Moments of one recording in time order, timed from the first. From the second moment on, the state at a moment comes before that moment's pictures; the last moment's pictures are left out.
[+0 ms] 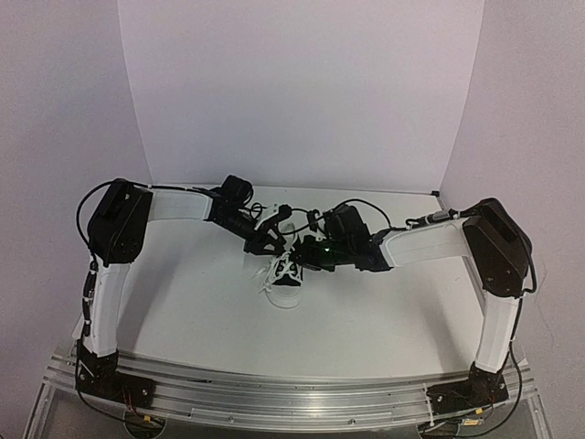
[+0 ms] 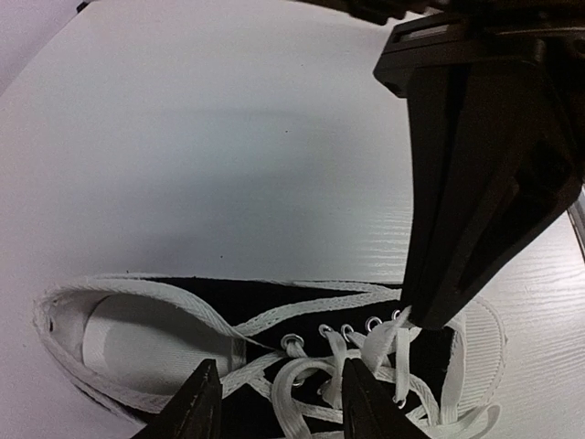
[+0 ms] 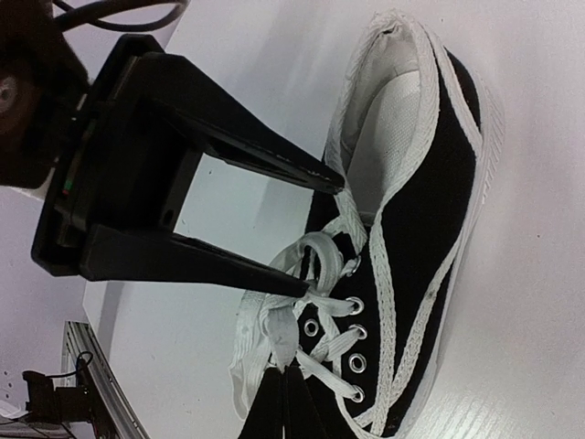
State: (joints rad) left arm -0.55 2.23 1.65 -0.36 0.86 0.72; right arm 0.79 1.96 1.20 0.15 -0.21 0.75
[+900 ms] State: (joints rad) left arm -0.52 2.25 1.68 -0.48 0.87 0.77; right arm 0.79 1.97 1.20 0.15 -0.22 0.74
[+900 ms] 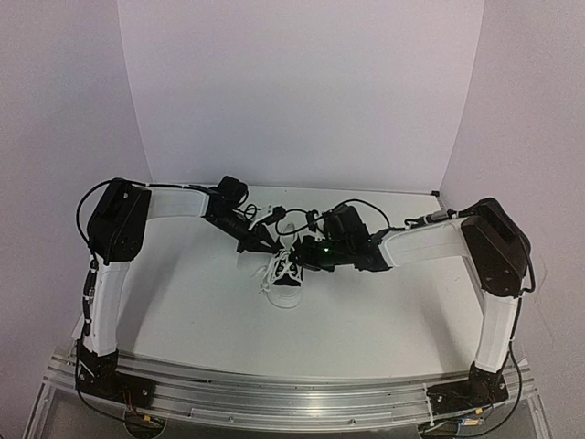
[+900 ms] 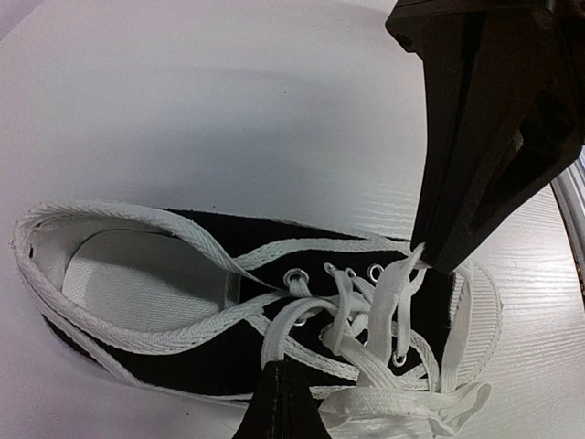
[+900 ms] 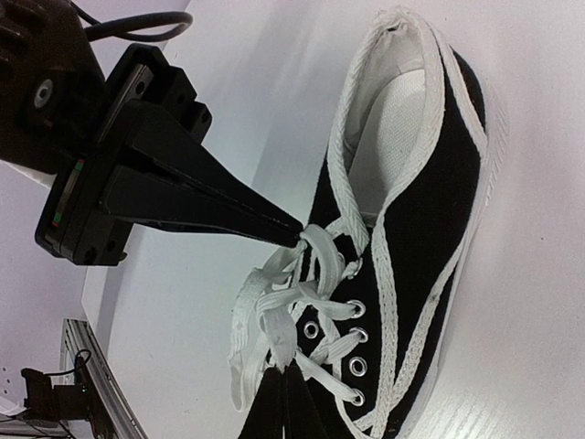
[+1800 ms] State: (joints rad) left arm -0.53 2.16 1.70 -0.54 0.83 0.67; right arm 0.79 2.02 1.26 0.15 -0.20 0.75
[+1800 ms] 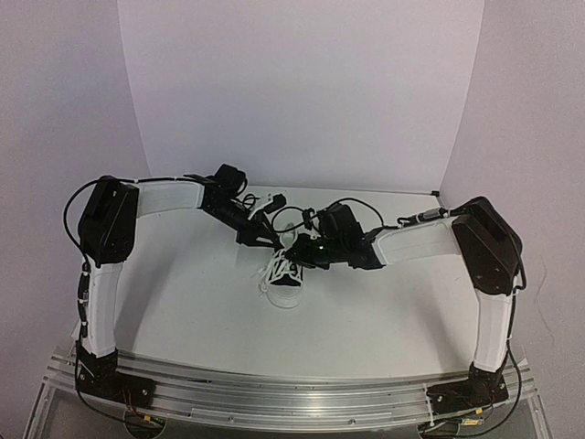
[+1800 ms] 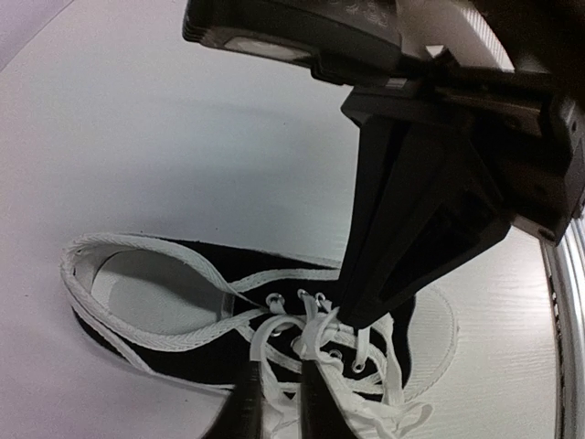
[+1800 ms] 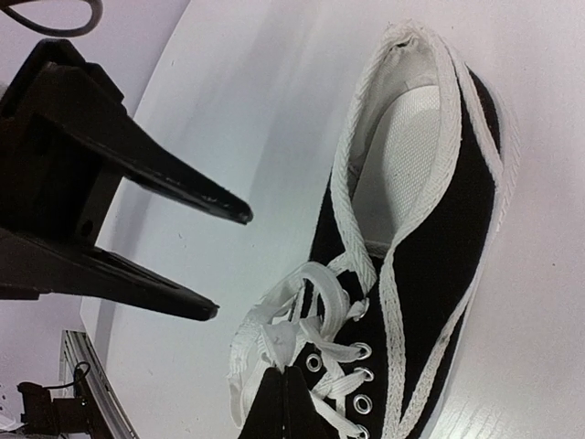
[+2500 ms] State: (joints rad) left arm -0.55 2.26 1.74 -0.54 0.75 0.69; right arm 0.79 2.02 1.25 0.15 -0.19 0.75
